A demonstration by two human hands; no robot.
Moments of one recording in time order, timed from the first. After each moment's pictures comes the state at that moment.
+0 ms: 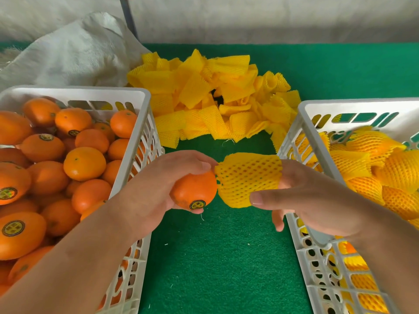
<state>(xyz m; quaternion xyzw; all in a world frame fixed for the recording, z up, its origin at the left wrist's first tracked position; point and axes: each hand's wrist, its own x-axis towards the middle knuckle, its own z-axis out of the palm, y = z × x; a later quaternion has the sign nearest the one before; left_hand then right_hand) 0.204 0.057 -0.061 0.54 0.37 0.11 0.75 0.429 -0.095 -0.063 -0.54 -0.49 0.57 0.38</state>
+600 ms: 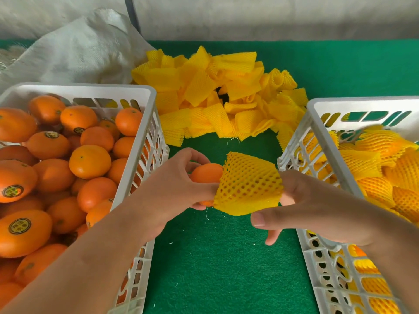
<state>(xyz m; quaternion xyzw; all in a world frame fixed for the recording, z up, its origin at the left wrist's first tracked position) 0.209 0.059 -0.077 0.66 0.43 0.09 0.61 0.416 -0.095 -0.055 -0.55 -0.55 0.56 0.30</state>
